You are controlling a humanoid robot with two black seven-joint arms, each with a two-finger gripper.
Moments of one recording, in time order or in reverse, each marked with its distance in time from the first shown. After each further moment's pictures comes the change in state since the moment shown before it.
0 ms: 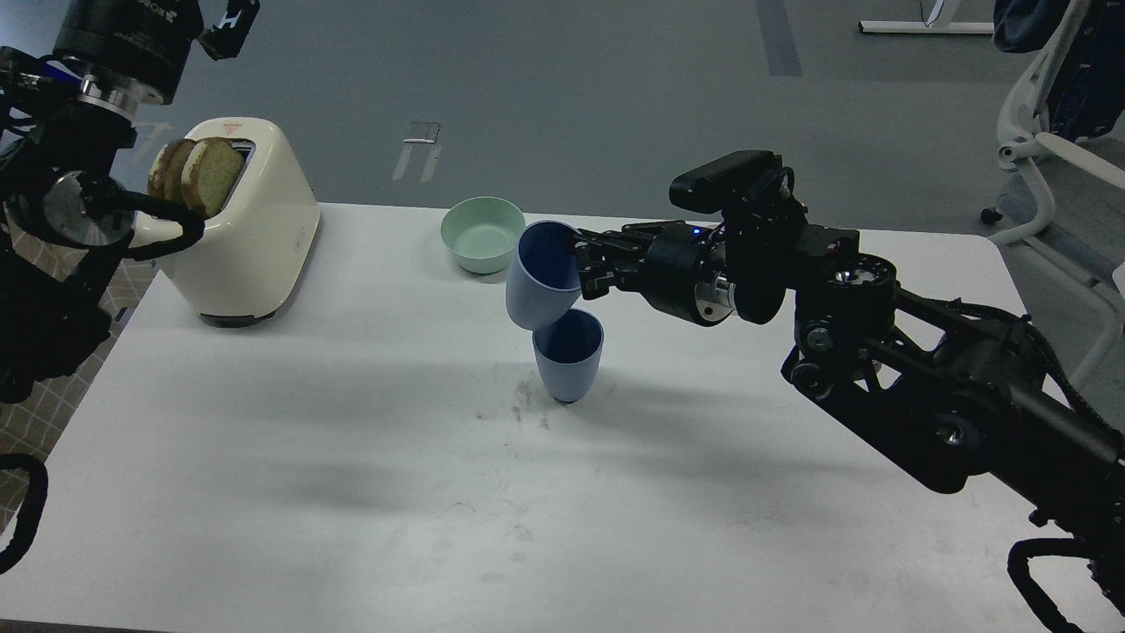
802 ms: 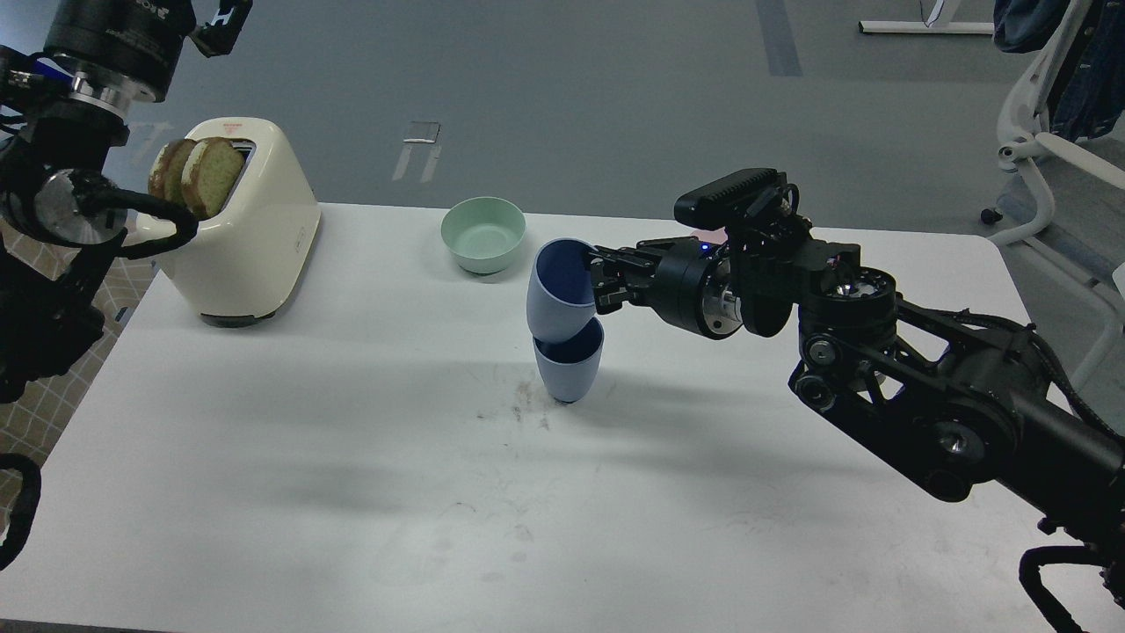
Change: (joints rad) left arm 0.001 0.012 -0.003 -0.002 -0.001 -0.001 -0.001; right arm -0.011 -0.025 -0.041 -0.003 0.003 0.000 -0.022
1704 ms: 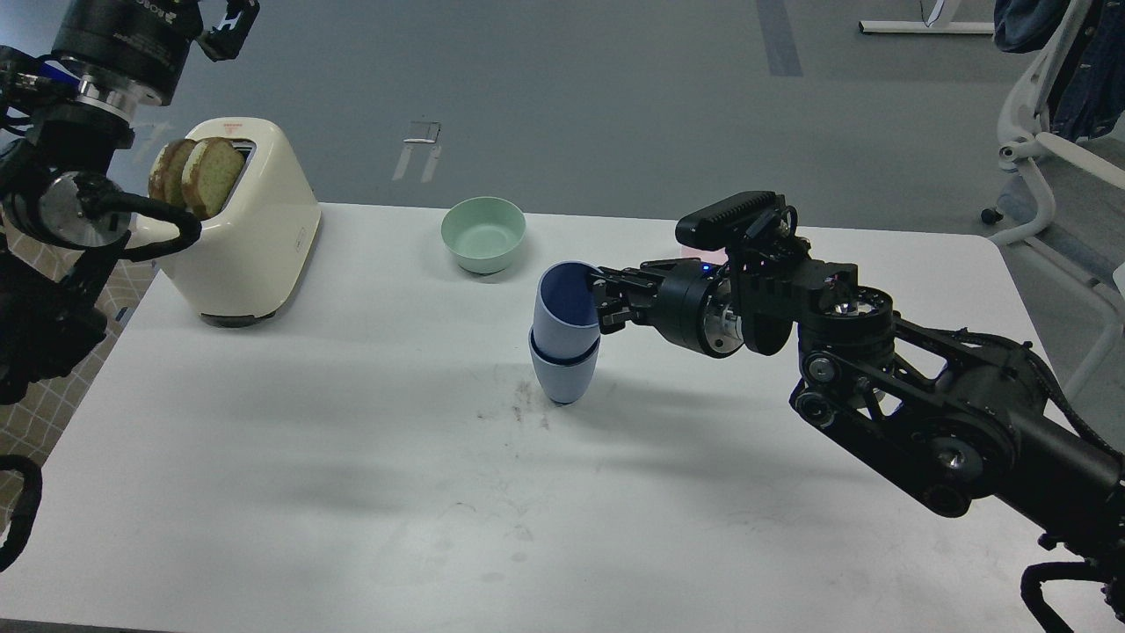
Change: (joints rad) left arm 0.000 0.000 0.011 0.000 0.001 -0.008 0.001; right arm -0.044 0.001 -0.003 0.002 0.000 0.000 0.000
